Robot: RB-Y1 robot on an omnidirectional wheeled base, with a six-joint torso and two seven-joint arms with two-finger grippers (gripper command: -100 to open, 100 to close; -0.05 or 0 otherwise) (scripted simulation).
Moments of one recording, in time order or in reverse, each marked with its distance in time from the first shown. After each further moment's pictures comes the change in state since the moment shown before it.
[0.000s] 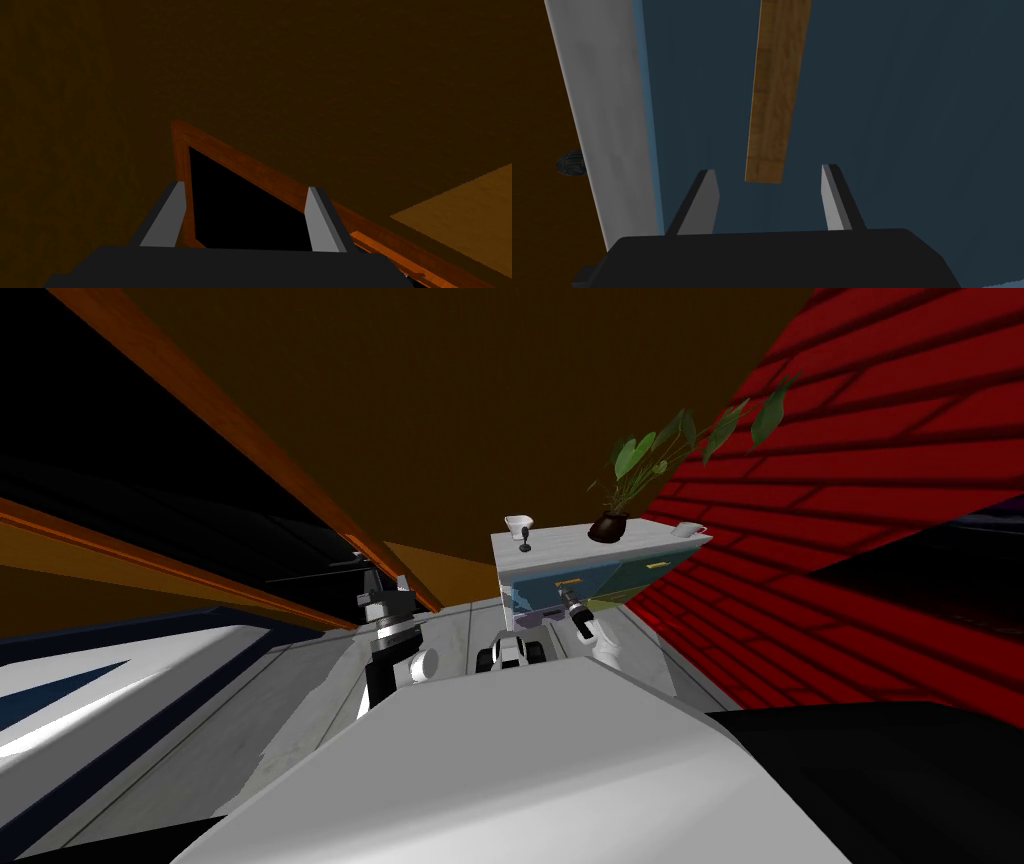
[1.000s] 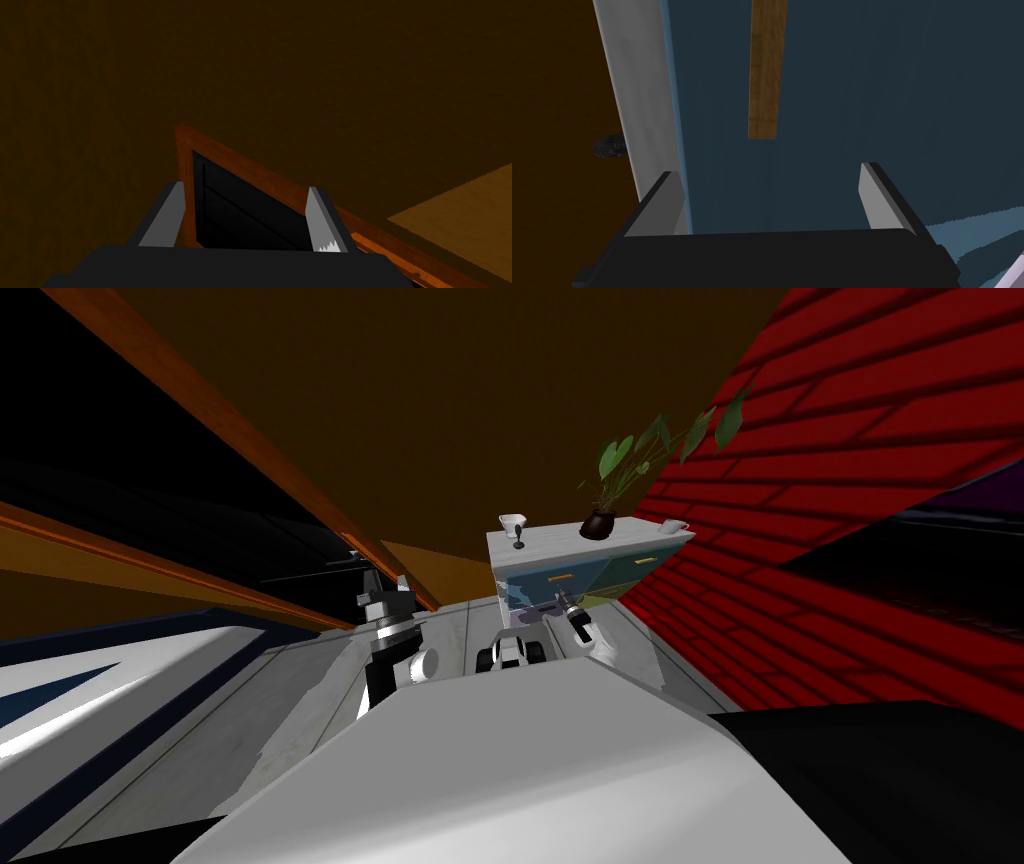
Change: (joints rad) left arm 0.000 0.000 0.000 0.000 0.000 0.000 0.000; right arm 0.020 0.044 -0.004 0.004 -0.041 -0.074 0.031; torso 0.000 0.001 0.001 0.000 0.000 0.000
